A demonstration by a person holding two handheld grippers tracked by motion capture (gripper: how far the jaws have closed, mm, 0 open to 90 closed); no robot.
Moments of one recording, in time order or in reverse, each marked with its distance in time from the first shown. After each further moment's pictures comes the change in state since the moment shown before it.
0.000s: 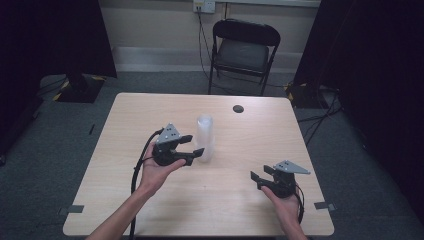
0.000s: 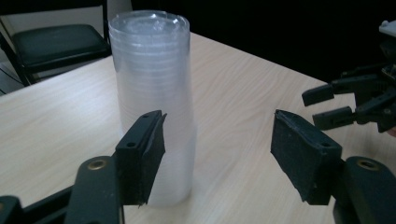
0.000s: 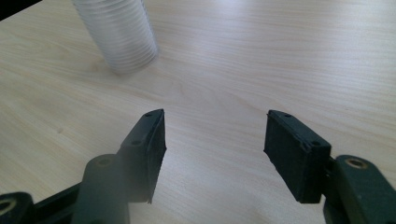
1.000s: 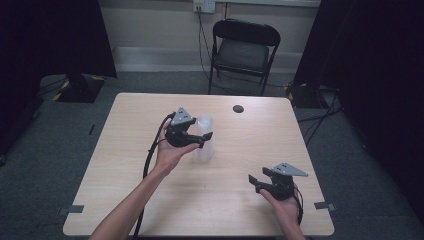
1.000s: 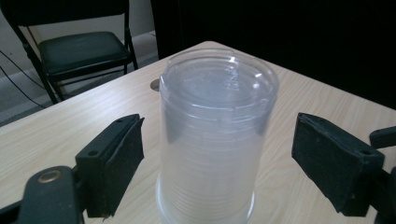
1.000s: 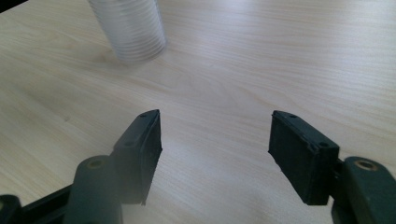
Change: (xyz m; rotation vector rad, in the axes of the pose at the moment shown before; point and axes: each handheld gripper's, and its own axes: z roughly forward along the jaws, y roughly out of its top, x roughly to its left) left arm 0.028 0.021 0.056 0.036 0.075 0.020; right arm 0.004 -0.006 0.000 0.008 0.014 -0.031
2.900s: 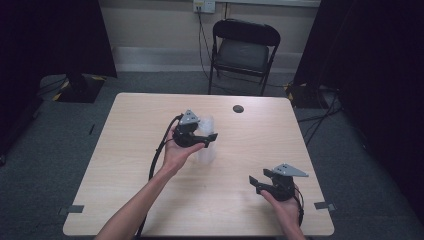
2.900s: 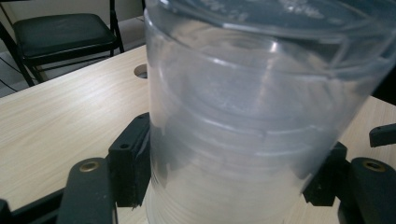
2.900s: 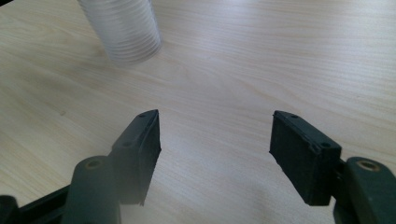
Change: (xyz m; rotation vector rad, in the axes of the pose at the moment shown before) left arm -0.003 -0.006 0.020 0.013 -0.041 -0.039; right arm -0.002 -0.003 0.001 0.015 0.000 0.008
